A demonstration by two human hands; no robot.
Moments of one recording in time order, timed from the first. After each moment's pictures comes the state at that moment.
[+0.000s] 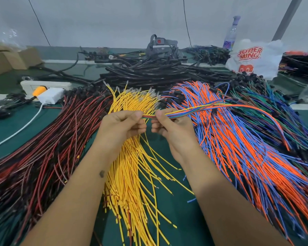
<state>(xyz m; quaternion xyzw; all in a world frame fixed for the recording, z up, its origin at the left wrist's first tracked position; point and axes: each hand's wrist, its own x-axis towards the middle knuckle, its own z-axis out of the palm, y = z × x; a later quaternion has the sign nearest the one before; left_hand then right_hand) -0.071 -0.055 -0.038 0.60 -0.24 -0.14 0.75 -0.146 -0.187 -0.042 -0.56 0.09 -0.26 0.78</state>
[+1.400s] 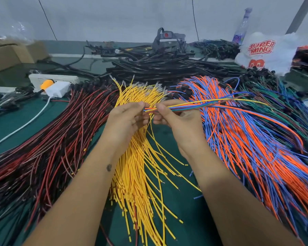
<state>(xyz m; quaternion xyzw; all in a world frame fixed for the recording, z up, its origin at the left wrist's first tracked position) -0.076 -0.061 -0.030 0.58 -0.17 -0.16 0.79 -0.146 -0.179 -0.036 -0.60 0.04 -0.31 0.73</state>
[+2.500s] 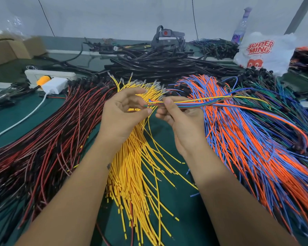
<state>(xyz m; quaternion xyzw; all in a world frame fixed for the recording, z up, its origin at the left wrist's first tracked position) -0.079 -0.057 -0.027 0.64 -0.32 0.02 0.70 -0.147 -0.183 -0.038 -0.52 0.06 -0.34 0.78</state>
